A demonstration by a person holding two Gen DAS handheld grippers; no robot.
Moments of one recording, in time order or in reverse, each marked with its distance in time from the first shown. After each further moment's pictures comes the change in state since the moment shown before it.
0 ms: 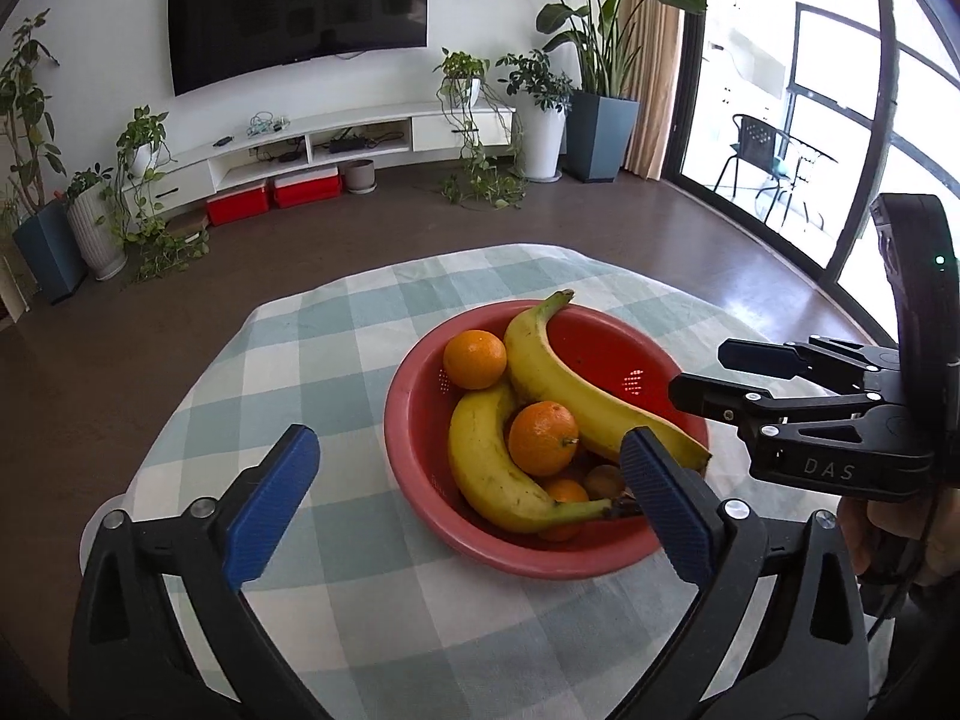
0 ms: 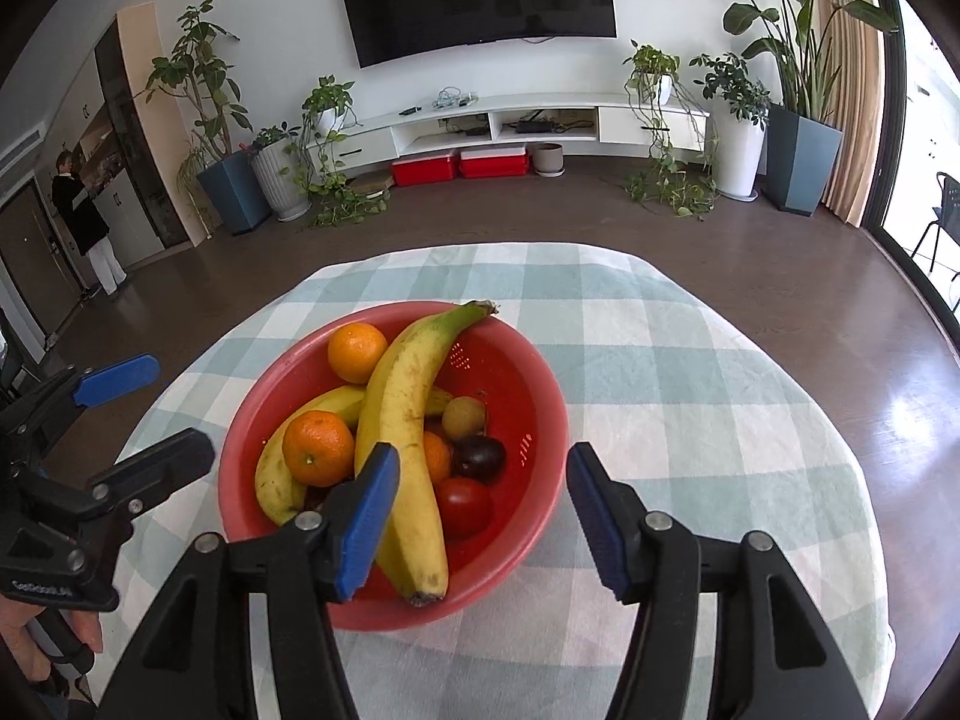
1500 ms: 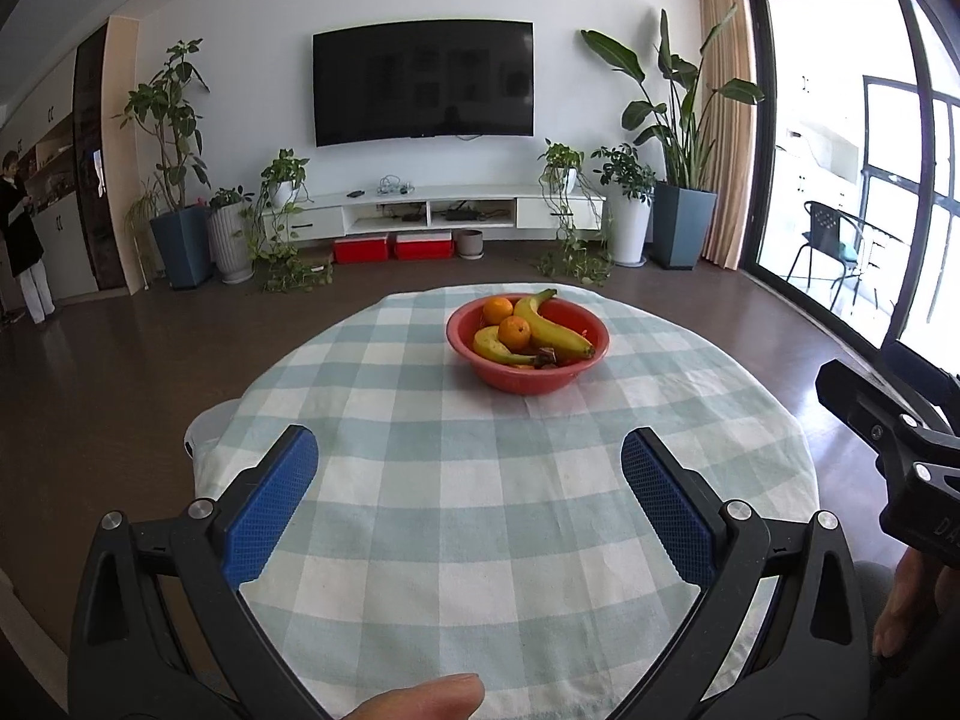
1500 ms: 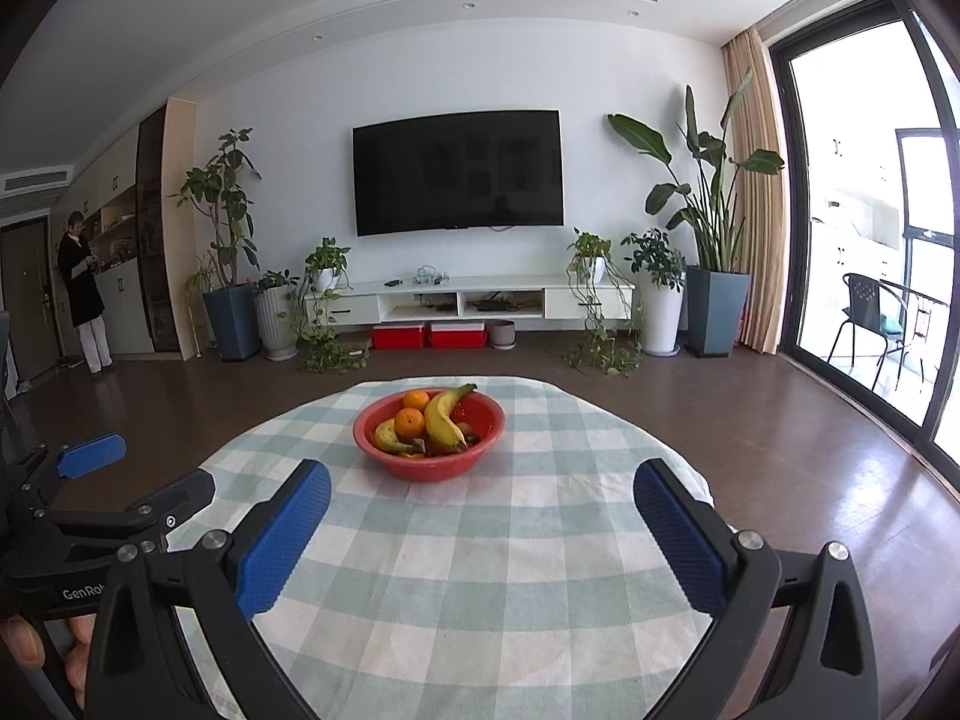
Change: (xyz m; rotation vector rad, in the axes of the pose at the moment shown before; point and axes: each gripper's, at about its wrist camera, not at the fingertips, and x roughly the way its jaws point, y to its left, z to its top) left arm -0.260 -0.123 -0.157 -0.158 -0.183 0.253; right arm -0.259 0.050 -0.170 -0.026 -0.412 -0.142
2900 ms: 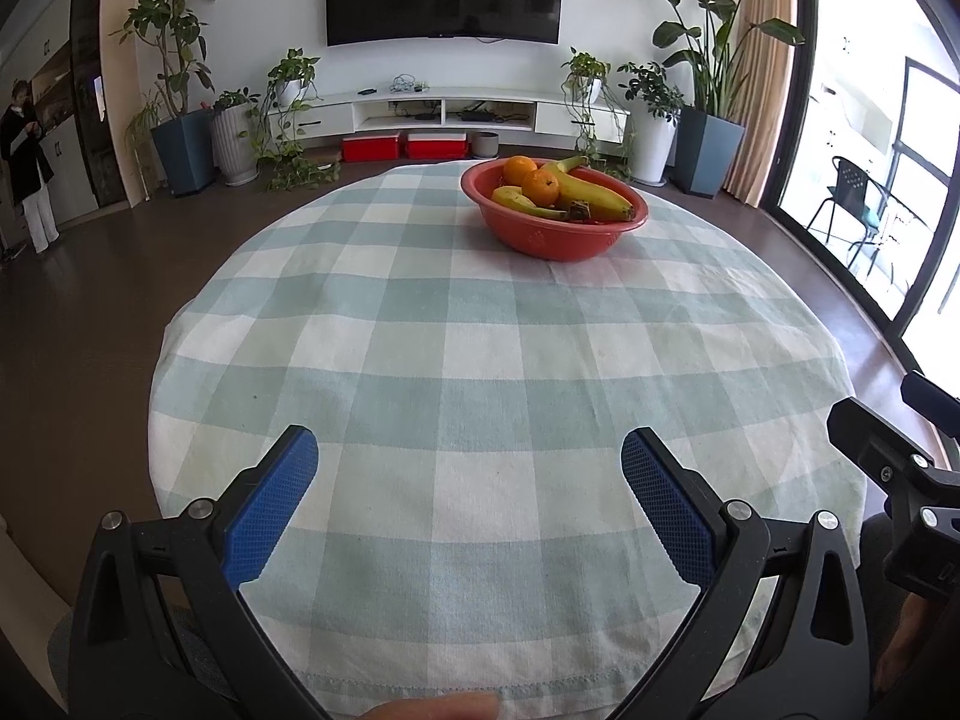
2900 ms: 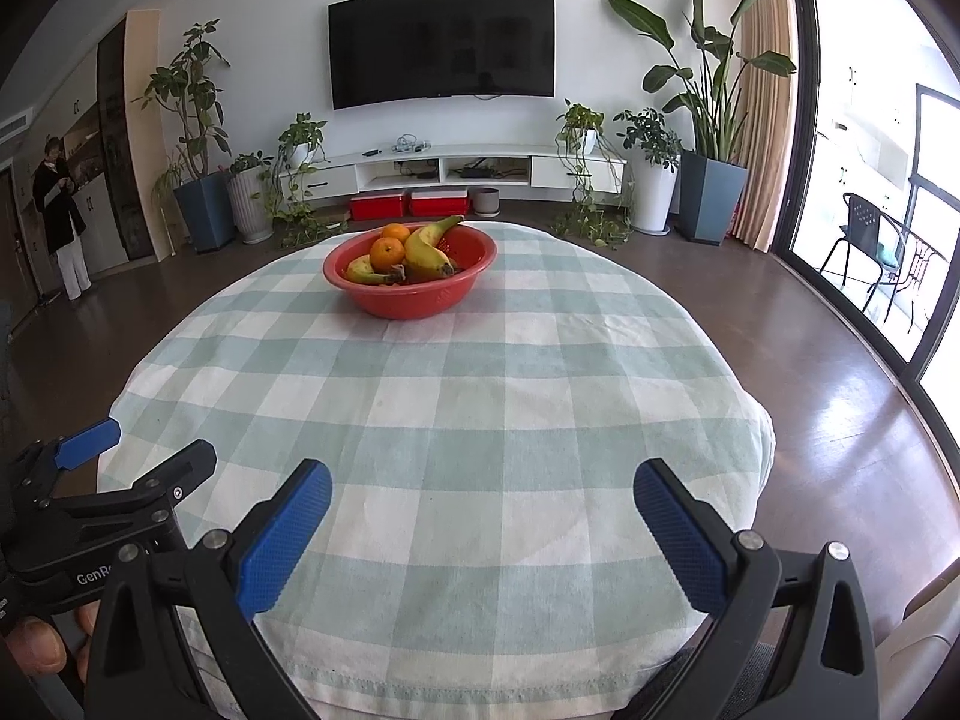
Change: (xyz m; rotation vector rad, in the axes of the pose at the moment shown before) left arm 0.078 0.014 -0.062 -0.052 0.220 0.019; right arm 0.039 0.010 -0.055 -0.012 0.294 -0.033
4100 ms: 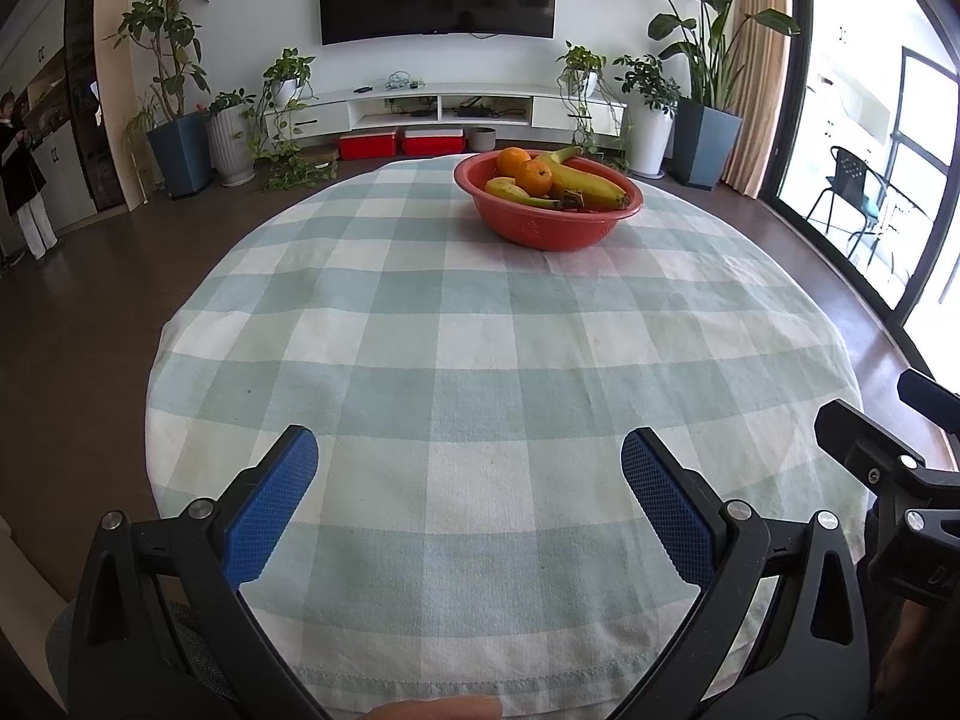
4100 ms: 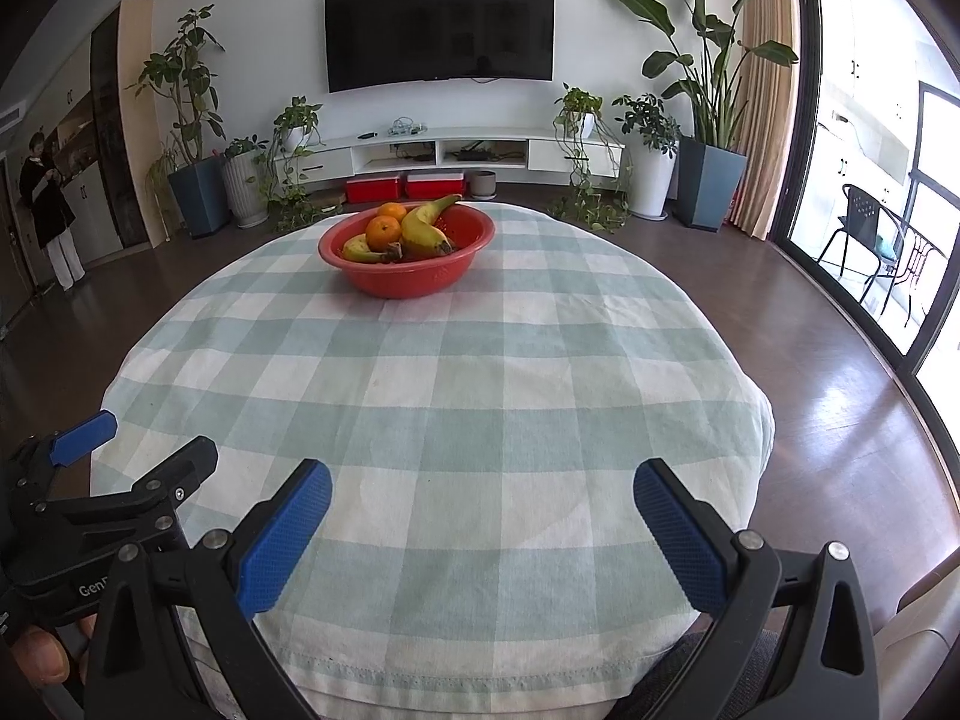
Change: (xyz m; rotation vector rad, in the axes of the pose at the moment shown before) left arm 0.004 -0.004 -0.008 0.010 0.006 0.001; right arm 0.007 0.001 -0.009 -0.001 0.038 -0.014
